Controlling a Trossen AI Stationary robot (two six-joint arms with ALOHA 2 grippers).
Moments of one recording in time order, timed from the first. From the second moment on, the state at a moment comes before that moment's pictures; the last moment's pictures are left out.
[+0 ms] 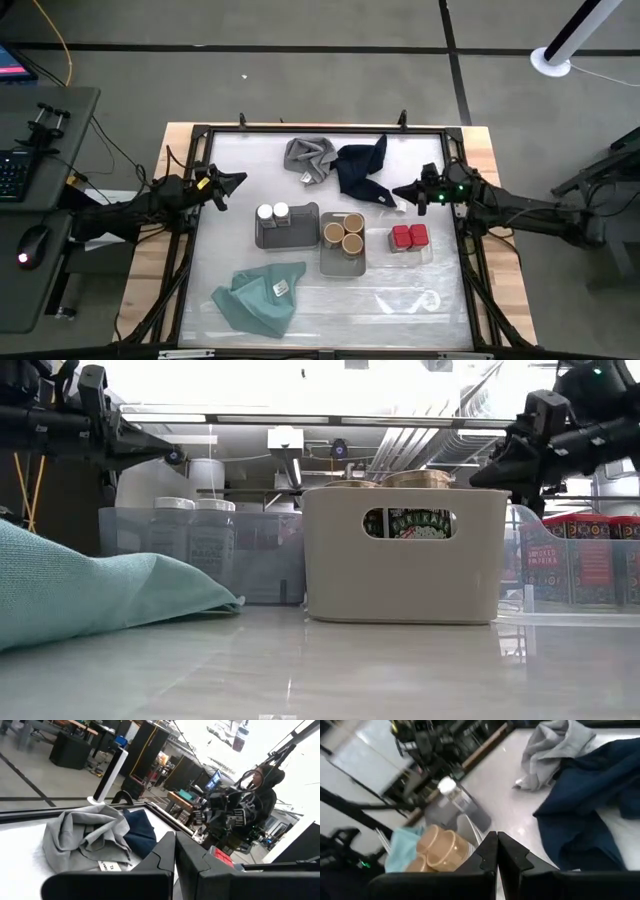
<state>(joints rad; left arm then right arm) 0.18 0.03 0.06 0.02 -0.27 -0.52 -0.38 0.47 0.18 0.04 -0.23 0.61</state>
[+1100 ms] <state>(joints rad) 0.12 0.00 0.01 0.05 -0.27 -0.52 0.08 0.39 0.01 0.24 0.29 0.45</state>
